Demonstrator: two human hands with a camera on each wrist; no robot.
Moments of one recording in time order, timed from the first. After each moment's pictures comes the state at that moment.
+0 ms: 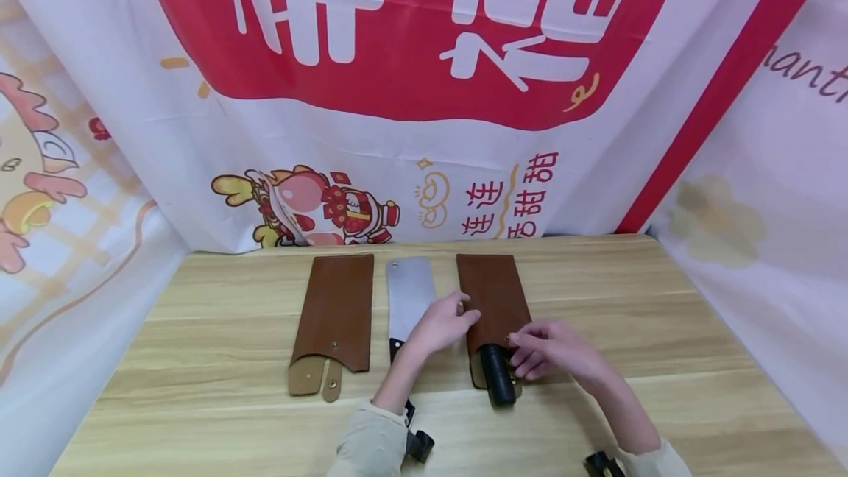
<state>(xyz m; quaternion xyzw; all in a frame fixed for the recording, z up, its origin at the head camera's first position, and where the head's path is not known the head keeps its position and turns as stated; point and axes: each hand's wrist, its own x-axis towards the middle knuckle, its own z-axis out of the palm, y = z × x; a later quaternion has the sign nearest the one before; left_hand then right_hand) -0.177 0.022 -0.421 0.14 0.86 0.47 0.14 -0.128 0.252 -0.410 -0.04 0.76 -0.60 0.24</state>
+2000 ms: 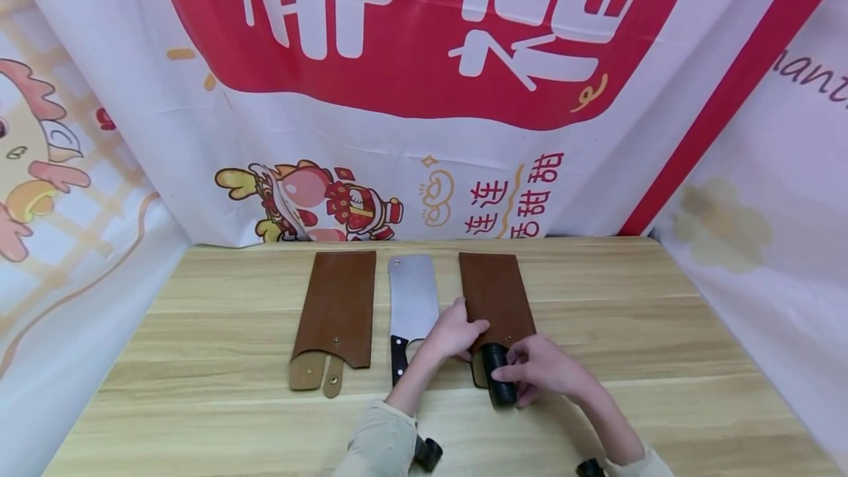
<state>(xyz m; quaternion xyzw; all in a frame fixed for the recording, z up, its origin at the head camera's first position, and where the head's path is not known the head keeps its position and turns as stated) -0.171 0.041 -0.439 0.06 0.81 0.55 0.18 -0.113 0.225 -0.414 -0.04 0.83 -0.50 0.26</state>
